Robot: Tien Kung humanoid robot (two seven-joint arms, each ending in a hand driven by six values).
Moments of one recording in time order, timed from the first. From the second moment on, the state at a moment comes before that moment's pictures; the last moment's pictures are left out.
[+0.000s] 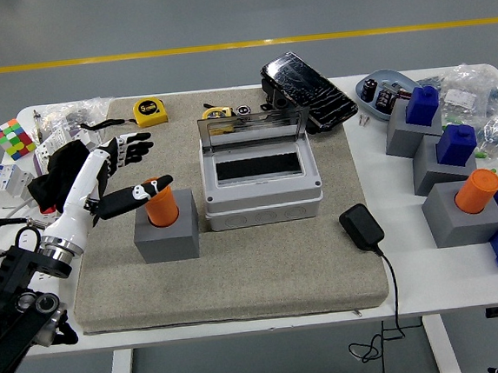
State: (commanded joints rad) left arm -0.18 0.36 -0.99 -1.38 1.25 0.29 -0.27; right arm 0.15 -0.26 0.79 0.27 -0.73 0.02 -0.15
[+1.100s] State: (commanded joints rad) left arm -0.32 0.36 -0.67 -1.23 0.85 0.34 -0.53; right arm 0.17 -0.27 0.75 0.27 -0.73 0.02 -0.15
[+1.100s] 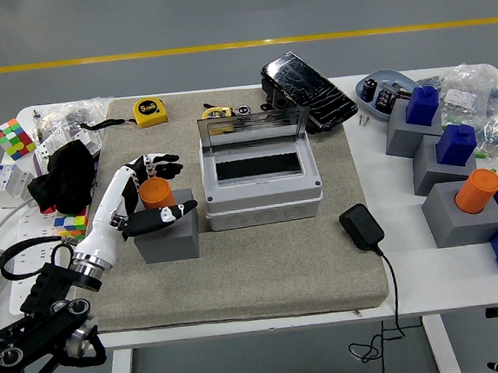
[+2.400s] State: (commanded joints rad) left arm -0.39 0.33 -0.59 -1.21 0.70 0.36 -0.61; right arm 0.16 -0.26 0.76 0.28 -0.73 0.02 -0.15
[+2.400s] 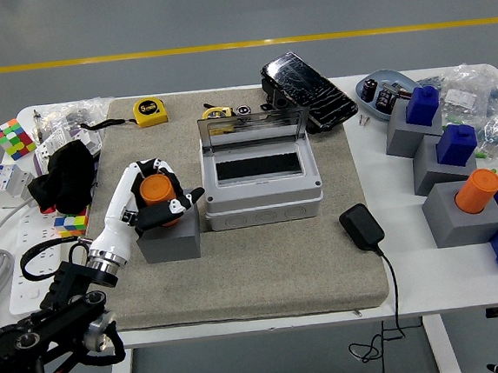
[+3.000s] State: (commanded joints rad) left arm -0.74 0.28 -0.47 -1.37 1.32 0.36 0.01; right arm 0.16 -0.27 0.75 0.27 -0.72 0.02 -0.15
